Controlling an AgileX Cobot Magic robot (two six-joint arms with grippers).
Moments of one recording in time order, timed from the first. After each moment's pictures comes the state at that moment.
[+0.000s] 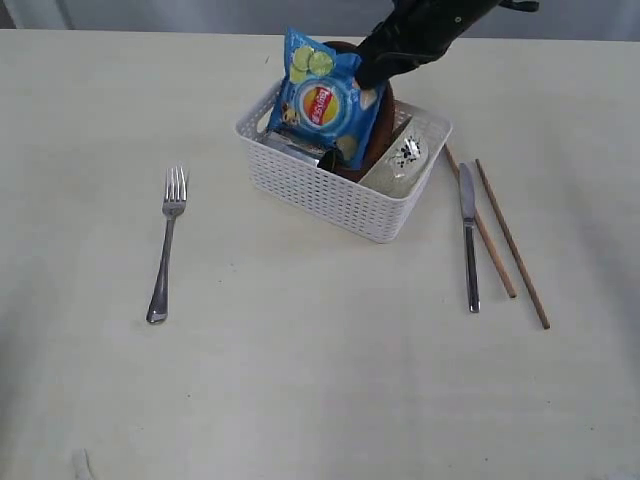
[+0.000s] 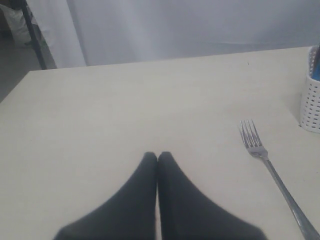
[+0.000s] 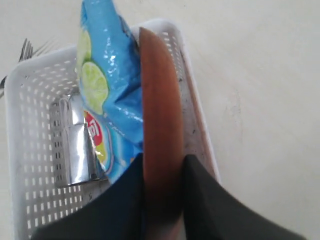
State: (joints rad) left arm -0.09 0.00 0.00 0.15 0.35 -0.08; right arm 0.27 2.10 -1.70 0.60 0.95 -0.83
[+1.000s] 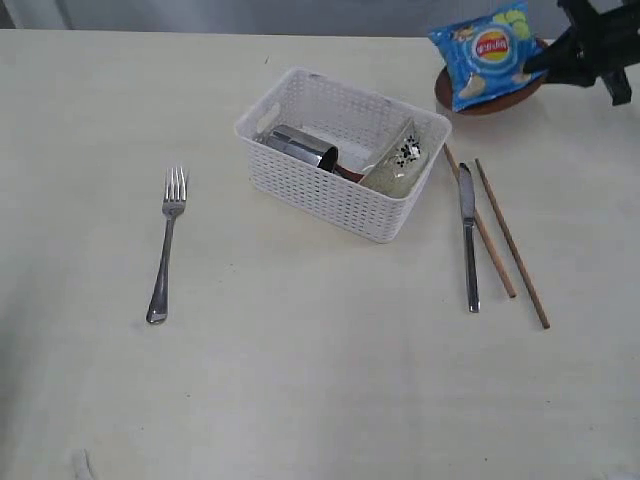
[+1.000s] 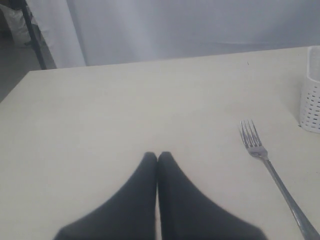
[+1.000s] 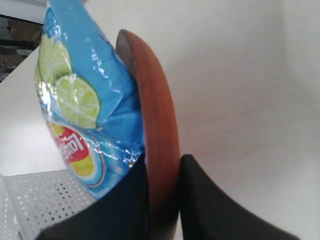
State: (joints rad) left arm -0.09 0.00 0.00 0.15 0.35 -0.08; right arm -0.28 2.41 -1.89 0.93 1.11 -0.43
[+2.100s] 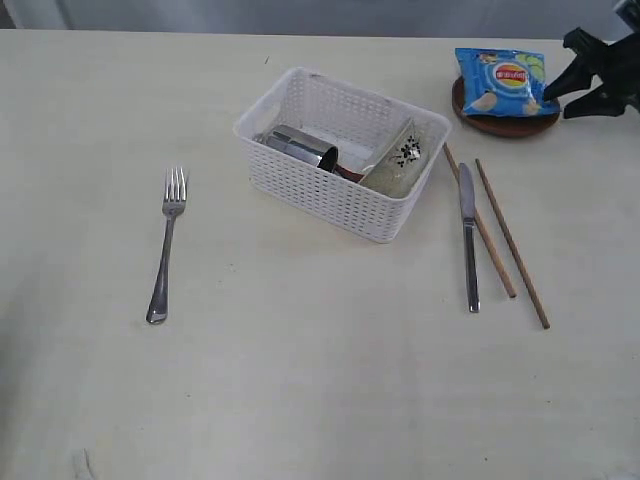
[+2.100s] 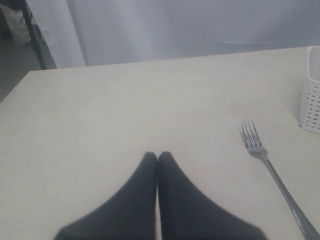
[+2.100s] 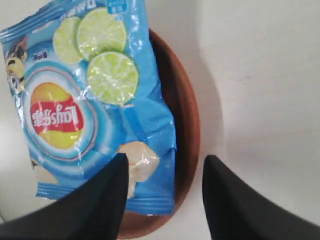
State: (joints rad) left arm -0.09 0.00 0.00 0.15 0.35 -0.08; right arm -0.30 2.46 -1.96 0.68 1.05 -0.39
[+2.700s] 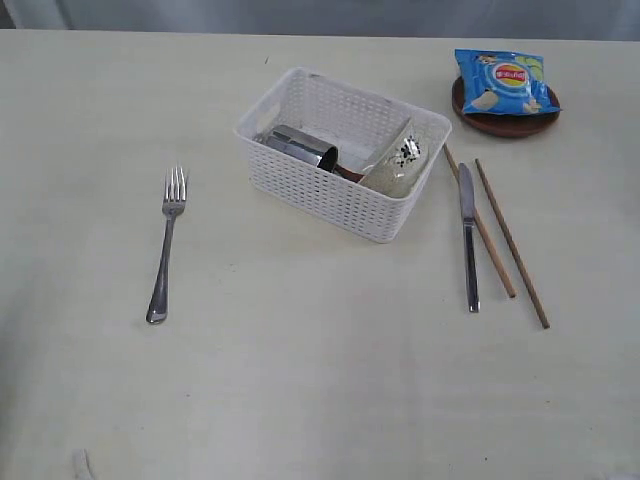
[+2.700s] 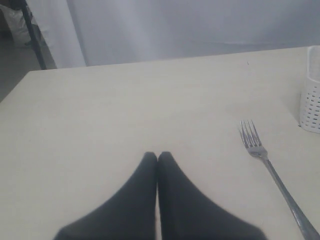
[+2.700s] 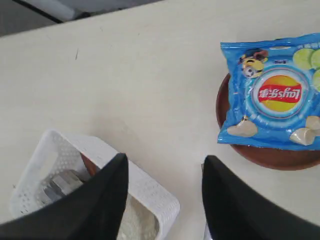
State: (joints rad) left arm -0.09 0.00 0.00 0.15 0.35 -0.08; right arm -0.04 2.05 -2.01 0.45 1.21 -0.06
